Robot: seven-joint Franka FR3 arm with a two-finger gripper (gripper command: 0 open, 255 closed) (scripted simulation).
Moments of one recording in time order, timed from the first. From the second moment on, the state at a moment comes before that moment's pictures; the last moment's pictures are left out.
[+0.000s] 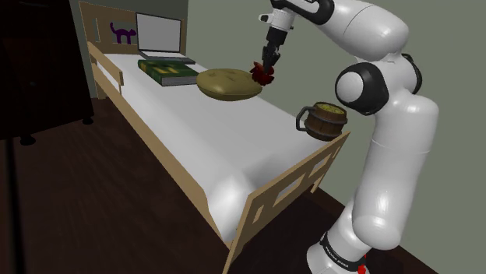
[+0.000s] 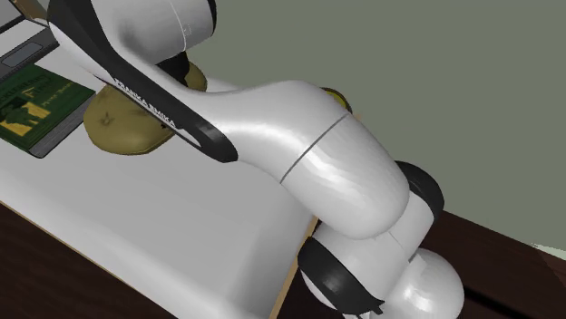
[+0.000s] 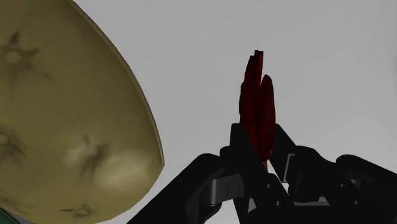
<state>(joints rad) 0.05 0.28 -0.53 -1.12 0.20 1.41 -1.39</state>
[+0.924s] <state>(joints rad) 0.02 0.12 -0.58 -1.21 0.13 1.35 -1.48</state>
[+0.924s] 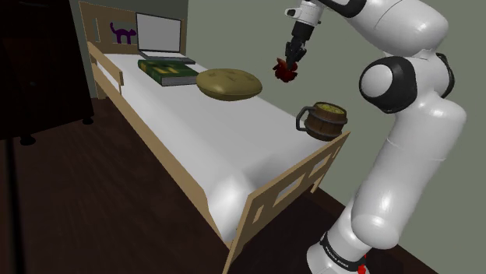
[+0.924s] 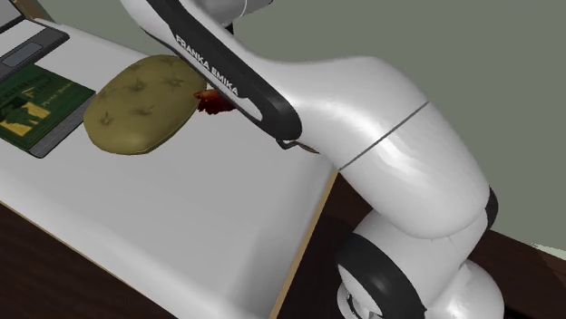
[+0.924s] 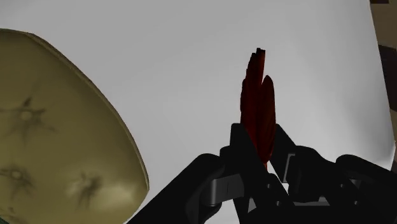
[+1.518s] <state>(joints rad) -0.03 -0.06 -0.63 -1.38 0.03 1.36 -1.62</state>
